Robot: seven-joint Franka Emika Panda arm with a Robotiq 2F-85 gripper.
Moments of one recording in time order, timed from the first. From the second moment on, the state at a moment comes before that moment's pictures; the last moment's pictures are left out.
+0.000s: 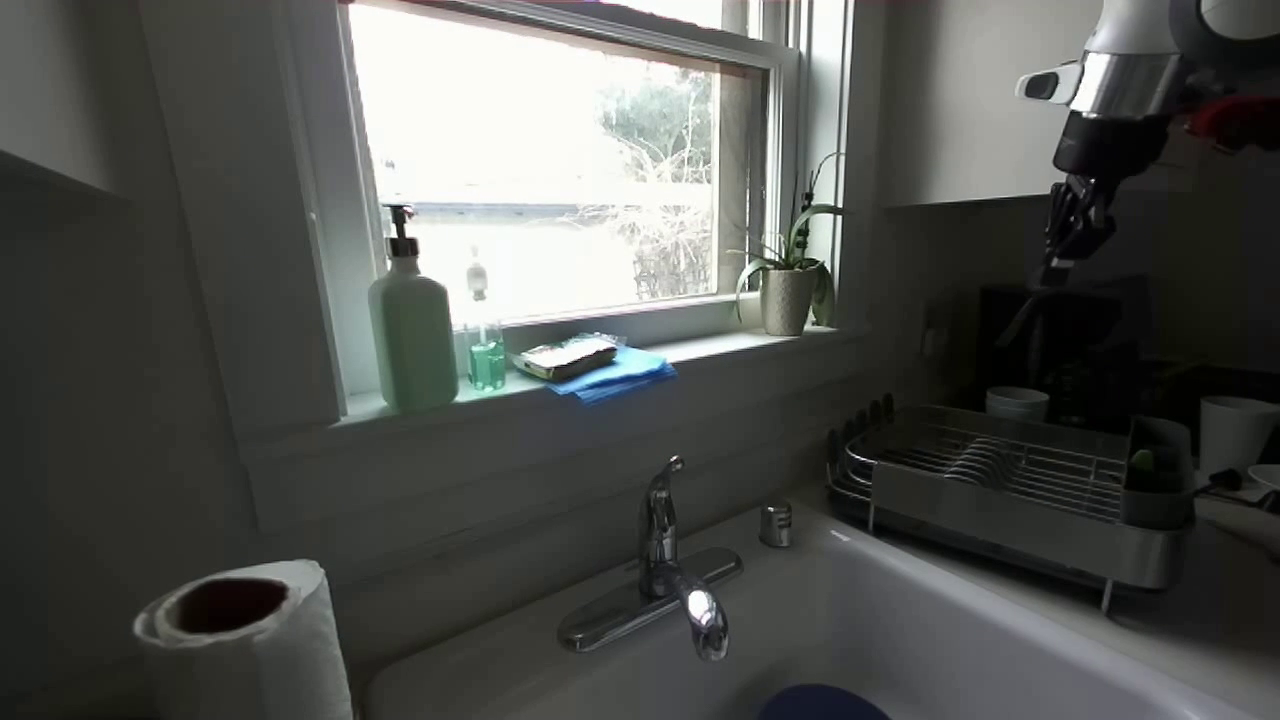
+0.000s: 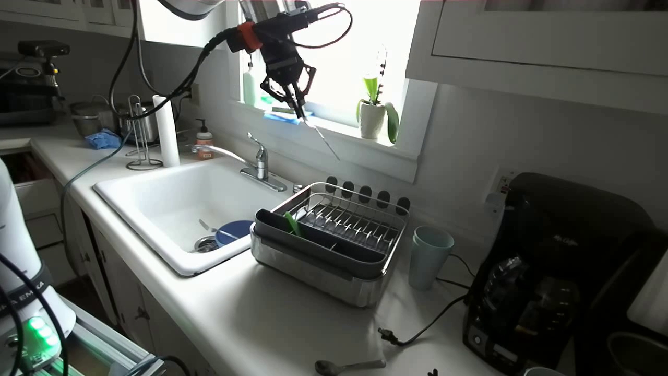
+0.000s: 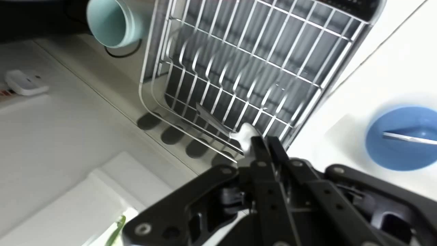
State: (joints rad) arm -0.19 -0.39 -0.29 -2.21 -0.38 2.18 -0.64
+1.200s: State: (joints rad) arm -0.01 -0.29 -0.25 -2.27 -0.12 1.98 -0.92
